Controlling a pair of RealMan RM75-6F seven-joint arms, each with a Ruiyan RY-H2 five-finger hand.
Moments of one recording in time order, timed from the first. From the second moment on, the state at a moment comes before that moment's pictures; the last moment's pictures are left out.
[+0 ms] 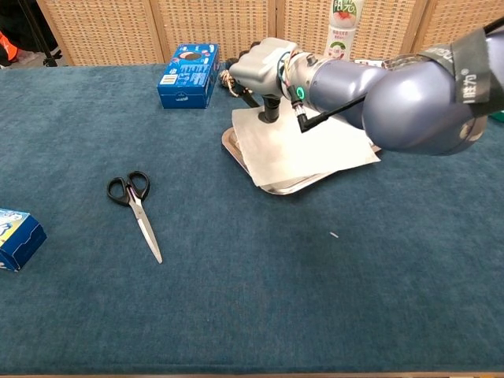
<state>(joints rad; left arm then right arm) -0.16 -0.82 -0.07 -1.70 1.31 1.19 -0.32 1.28 -1.87 0.21 -0.91 -0.80 0.77 -0.82</state>
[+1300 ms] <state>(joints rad) -0.18 -0.82 -0.08 -1.69 1.27 1.15 -0.31 1.28 -2.00 0.13 -0.61 -1.17 0.68 -0.58</state>
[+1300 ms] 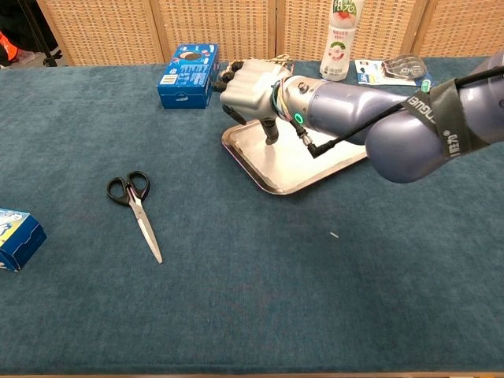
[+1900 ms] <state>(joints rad) -0.18 -0.82 -0.07 -1.70 1.28 1.15 -0.30 1.25 -1.91 0.21 -0.74 -1.19 0.78 -0.56</state>
